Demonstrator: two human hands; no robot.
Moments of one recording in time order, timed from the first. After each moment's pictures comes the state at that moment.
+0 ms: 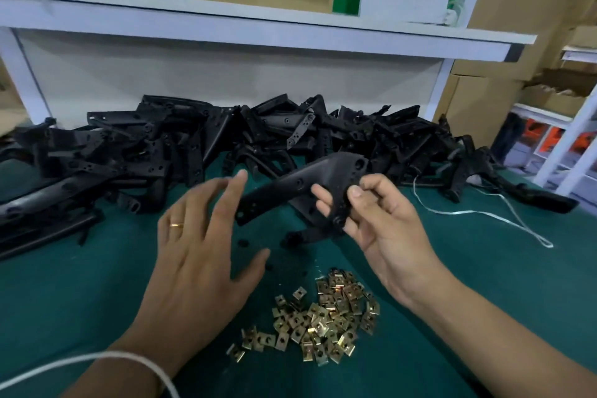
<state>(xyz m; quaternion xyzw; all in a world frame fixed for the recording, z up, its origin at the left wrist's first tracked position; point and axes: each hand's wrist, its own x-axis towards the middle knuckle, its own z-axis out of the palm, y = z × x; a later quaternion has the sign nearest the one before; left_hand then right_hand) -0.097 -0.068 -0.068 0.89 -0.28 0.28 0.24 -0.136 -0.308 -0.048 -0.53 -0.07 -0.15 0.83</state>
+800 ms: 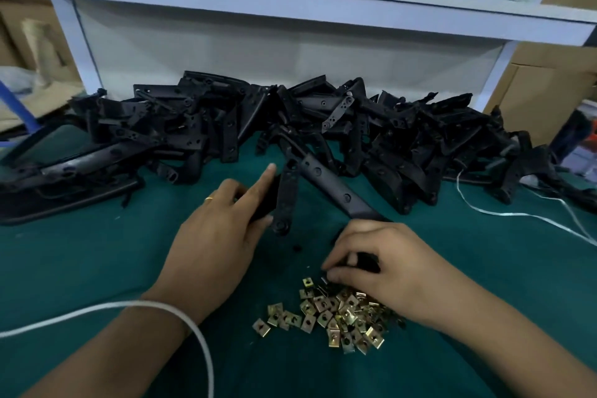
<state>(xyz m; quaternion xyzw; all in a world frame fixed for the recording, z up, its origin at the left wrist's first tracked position) -0.083 -0.054 -0.079 0.93 -0.23 0.18 0.21 -0.148 -0.308 -0.065 -0.94 -0.18 -0.05 0.30</state>
